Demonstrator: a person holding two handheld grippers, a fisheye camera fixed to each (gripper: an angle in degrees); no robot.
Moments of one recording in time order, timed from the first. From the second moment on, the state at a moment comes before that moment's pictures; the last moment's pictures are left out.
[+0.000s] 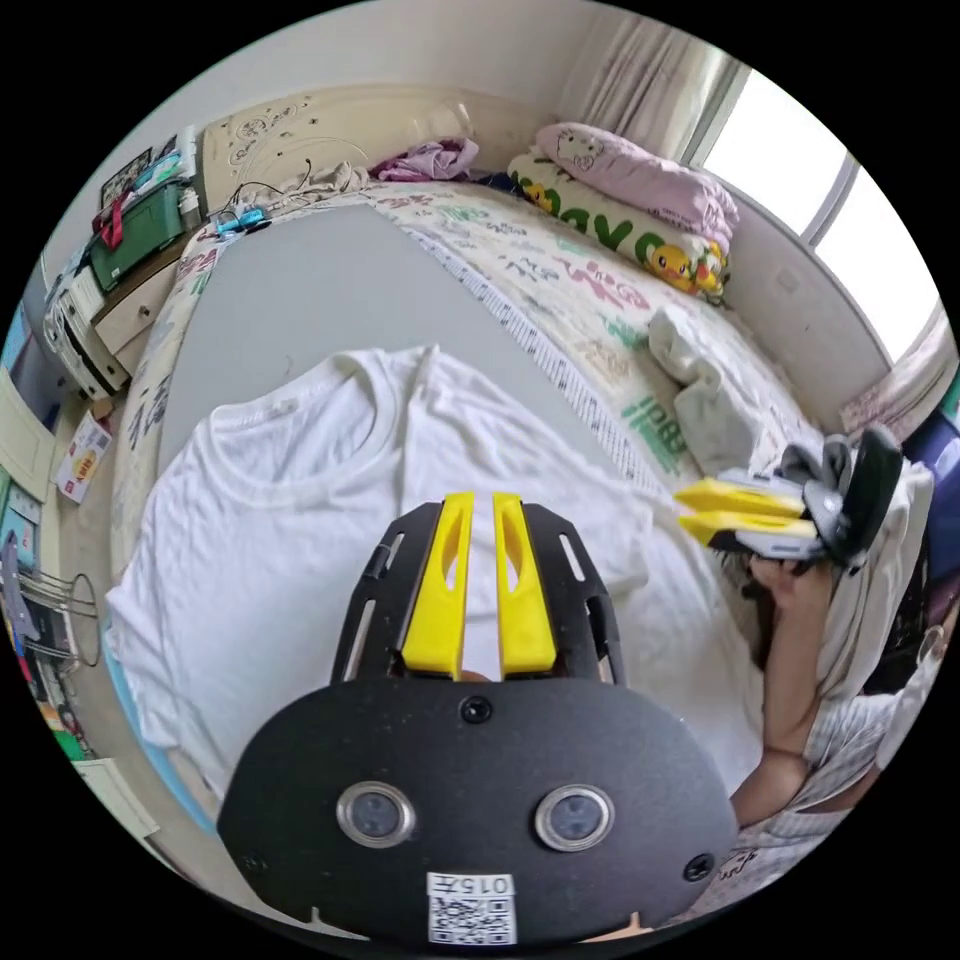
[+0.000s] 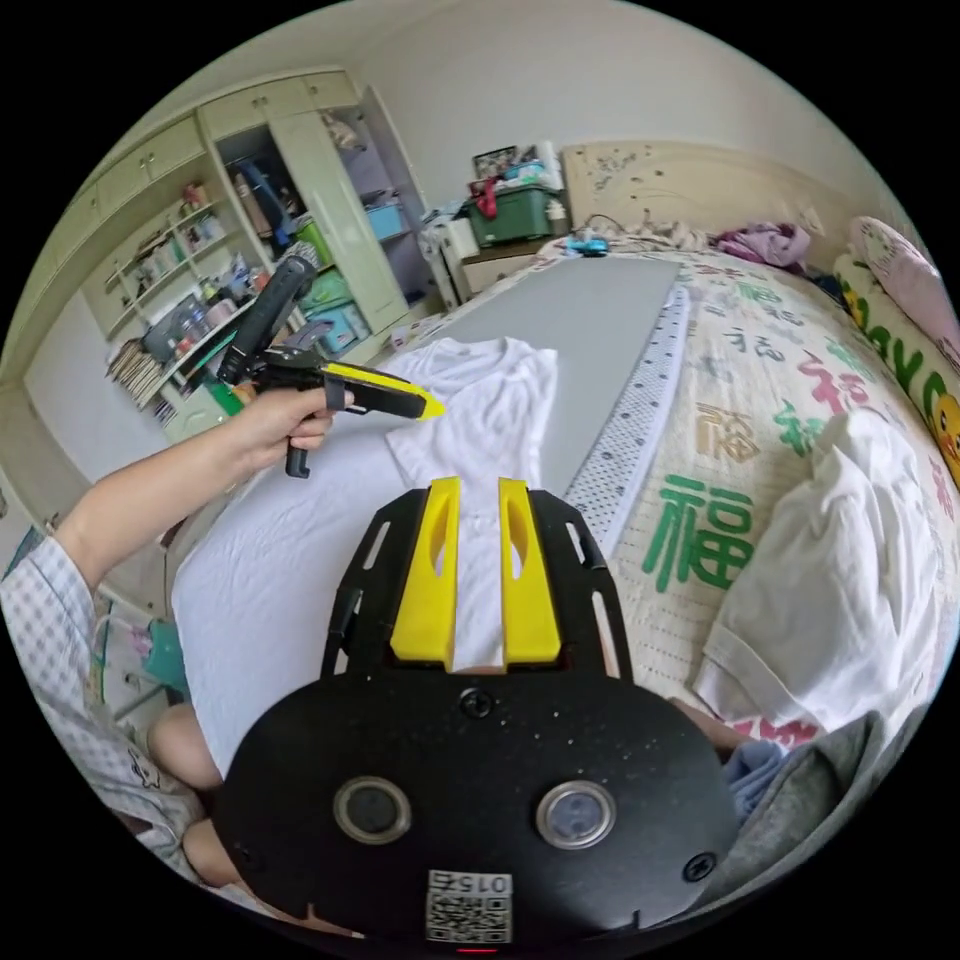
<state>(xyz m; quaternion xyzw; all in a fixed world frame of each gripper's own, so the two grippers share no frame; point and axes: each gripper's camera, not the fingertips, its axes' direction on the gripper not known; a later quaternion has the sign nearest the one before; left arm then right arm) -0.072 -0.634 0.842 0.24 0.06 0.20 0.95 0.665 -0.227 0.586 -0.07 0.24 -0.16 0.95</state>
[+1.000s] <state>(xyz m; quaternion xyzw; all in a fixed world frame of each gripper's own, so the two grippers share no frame) -0.074 -0.532 0.862 0.28 -0.03 0.20 0.94 0.689 -0.237 0.595 -0.08 0.30 -0.11 0.94</state>
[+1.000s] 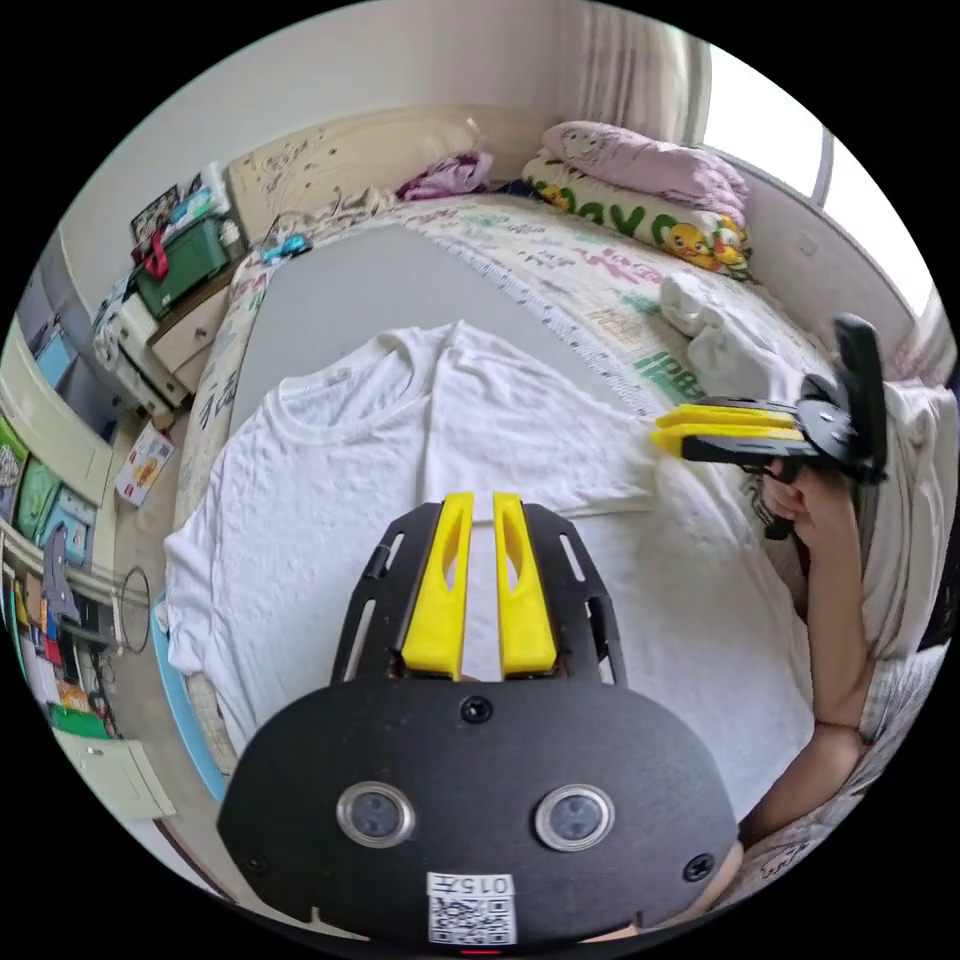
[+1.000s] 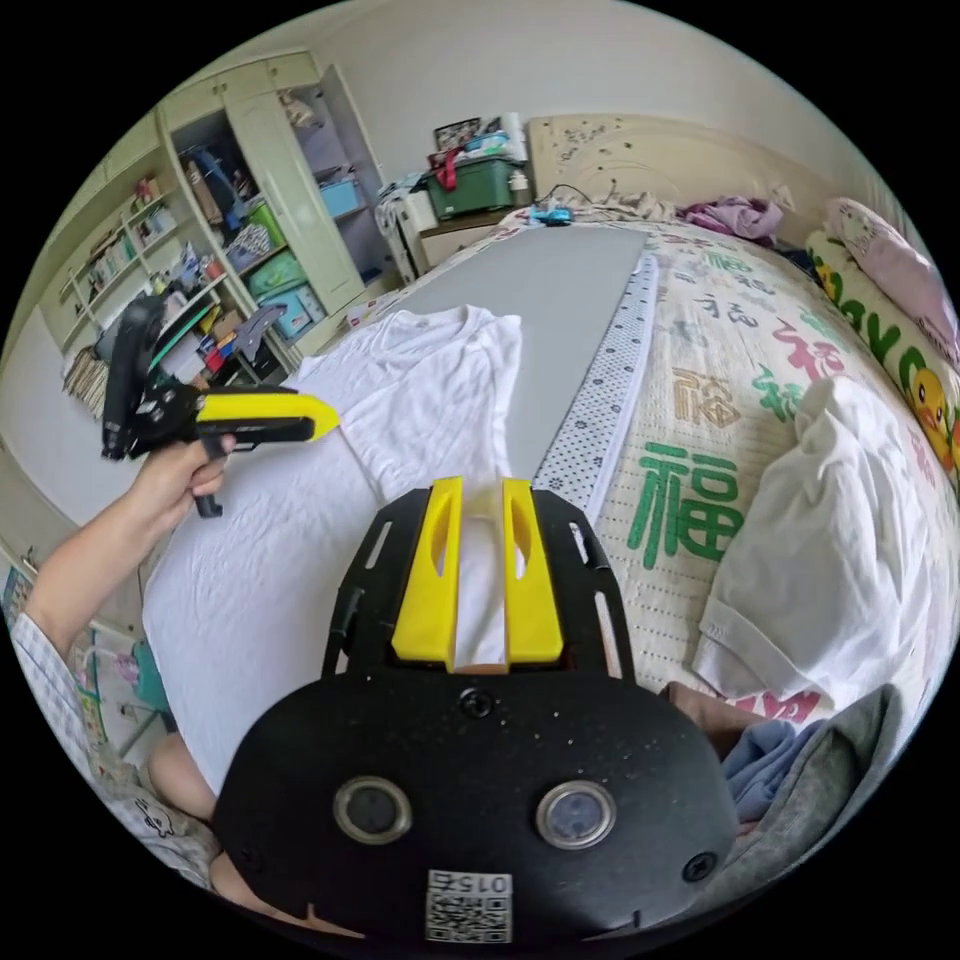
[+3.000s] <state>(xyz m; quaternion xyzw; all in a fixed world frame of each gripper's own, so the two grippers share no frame) 0.049 -0.478 0.922 0.27 0.00 0.37 0.89 0.735 -0.253 0.575 -0.06 0.35 -0.05 0.93</state>
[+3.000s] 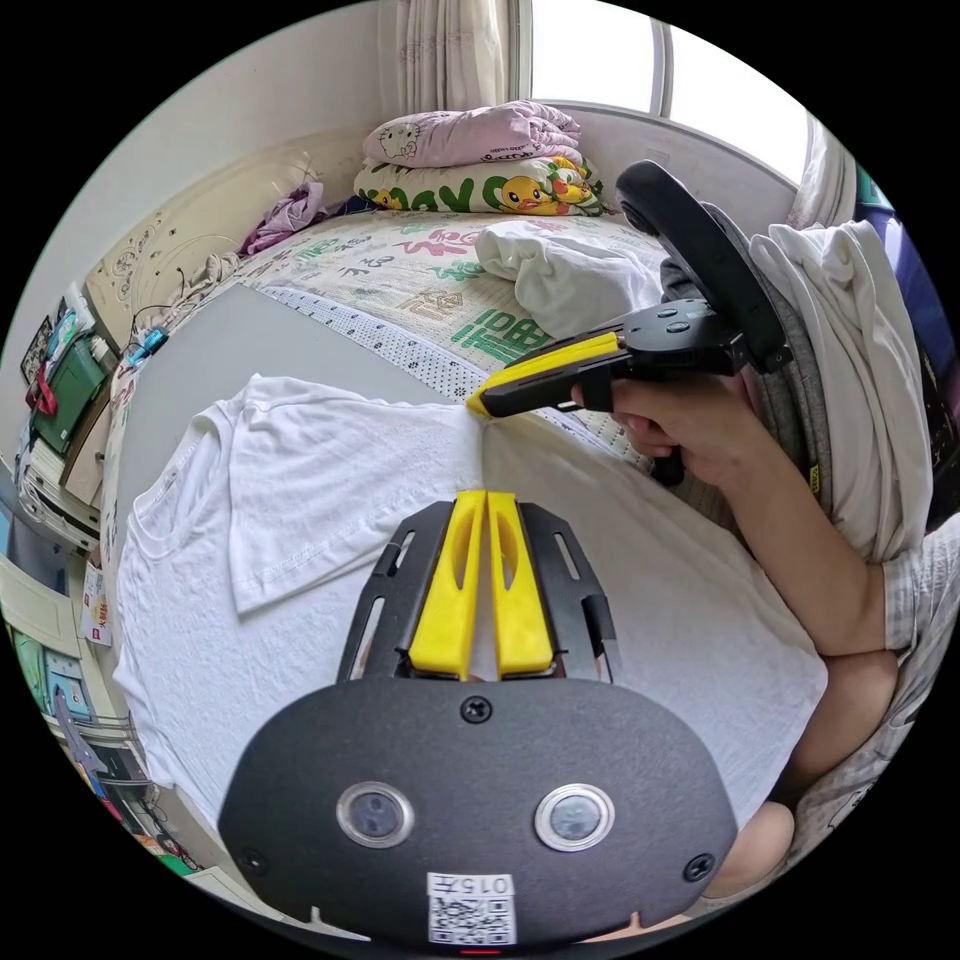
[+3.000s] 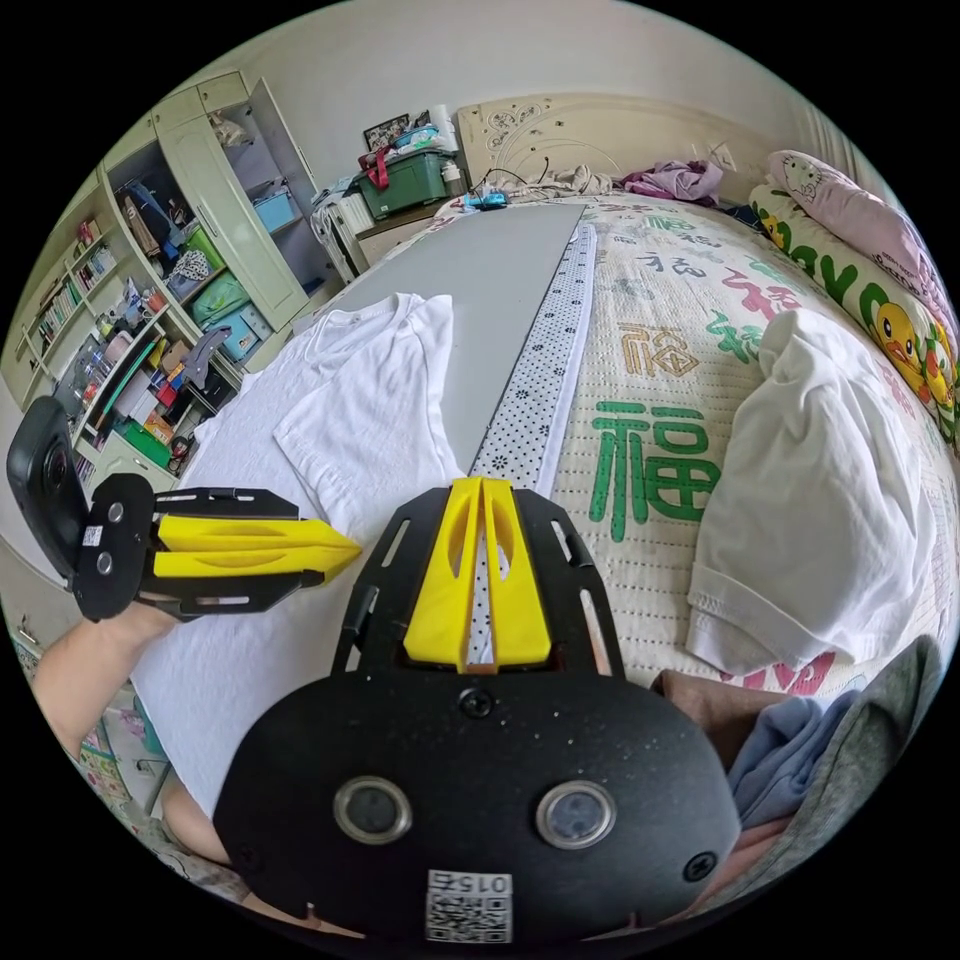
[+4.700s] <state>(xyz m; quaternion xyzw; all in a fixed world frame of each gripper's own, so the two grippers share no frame) 0.103 -0.436 0.797 0.26 0.01 0.37 0.89 0.703 -0.211 0.622 -0.06 0.37 -0.06 0.93</state>
